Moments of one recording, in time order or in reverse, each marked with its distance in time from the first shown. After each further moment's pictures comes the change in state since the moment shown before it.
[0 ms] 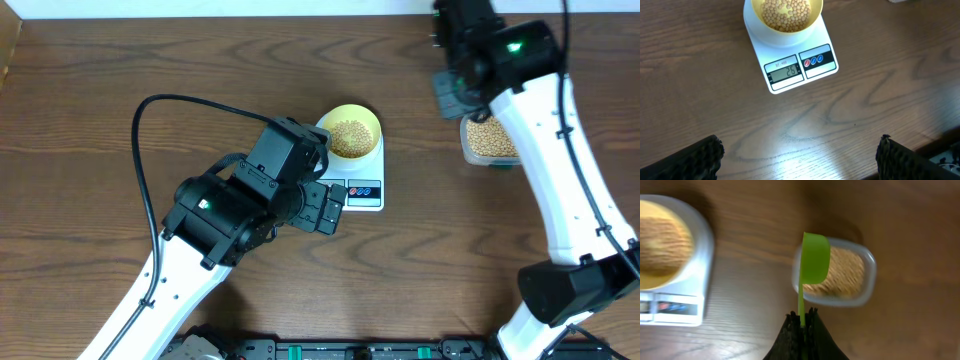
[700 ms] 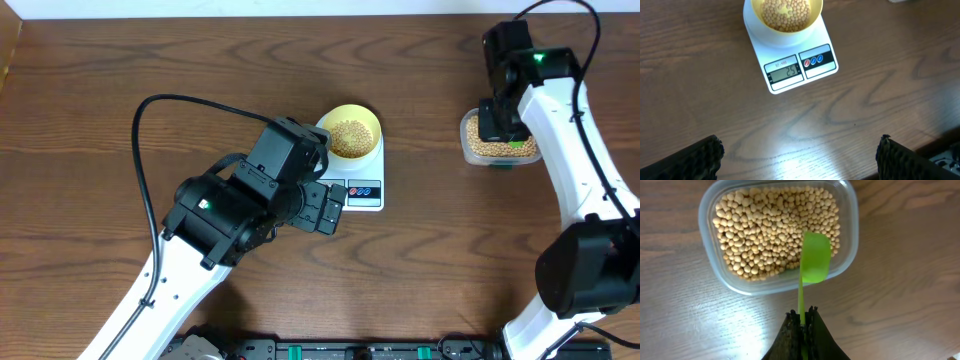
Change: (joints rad) left arm 0.000 0.000 0.000 0.000 0.000 0.000; right arm -0.209 0.000 -0.379 0.170 0.034 0.127
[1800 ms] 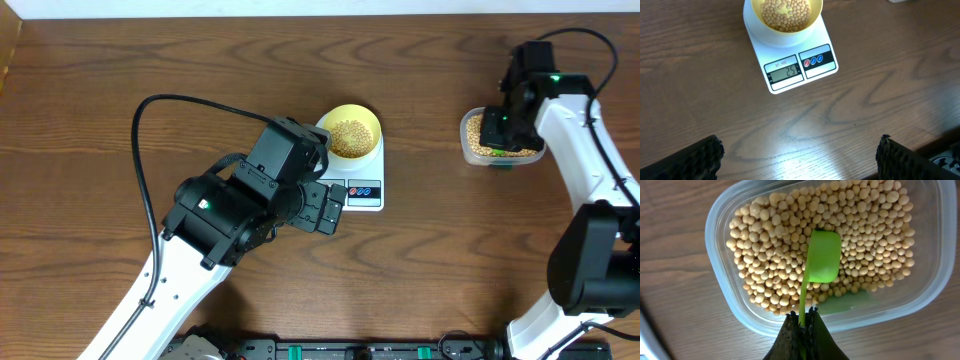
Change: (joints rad) left arm 0.000 0.000 0.000 0.000 0.000 0.000; right arm -0.145 0.000 -0.207 0.274 -0.336 0.007
